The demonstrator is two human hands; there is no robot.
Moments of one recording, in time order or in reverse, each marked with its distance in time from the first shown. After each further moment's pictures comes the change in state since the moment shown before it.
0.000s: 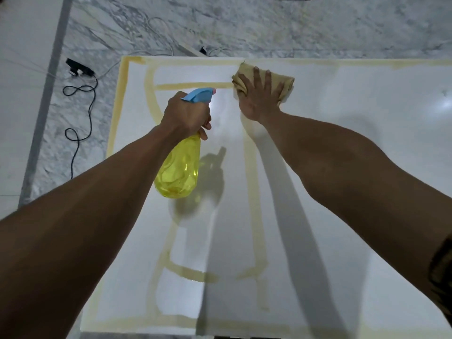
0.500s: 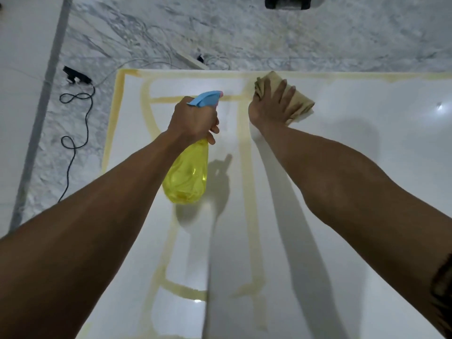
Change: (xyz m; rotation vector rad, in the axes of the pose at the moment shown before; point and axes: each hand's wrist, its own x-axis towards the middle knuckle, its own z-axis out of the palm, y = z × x) left_hand 0.019 0.020 0.017 -0.064 -0.021 0.029; right_hand 0.010 0.012 -0.007 0.146 0.091 0.411
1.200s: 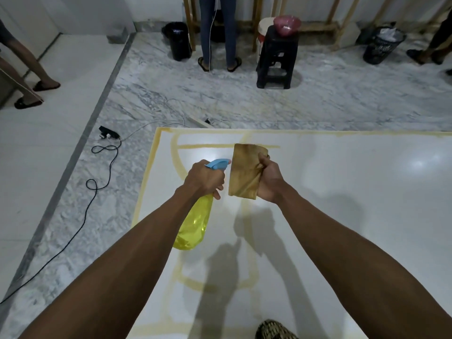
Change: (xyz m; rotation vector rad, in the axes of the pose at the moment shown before) left_hand -0.146 0.028 -0.022 0.155 -0.059 -0.052; right_hand -0.184 0.046 -0.125 1.583 -0.802 0.212
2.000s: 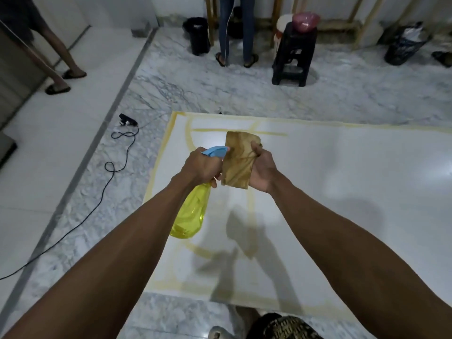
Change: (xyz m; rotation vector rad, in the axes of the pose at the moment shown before) left_hand -0.084 -0.015 -0.001 -0.038 0.068 0.079; right_hand -0.046 0.043 0.018 -0.004 -0.230 0.061
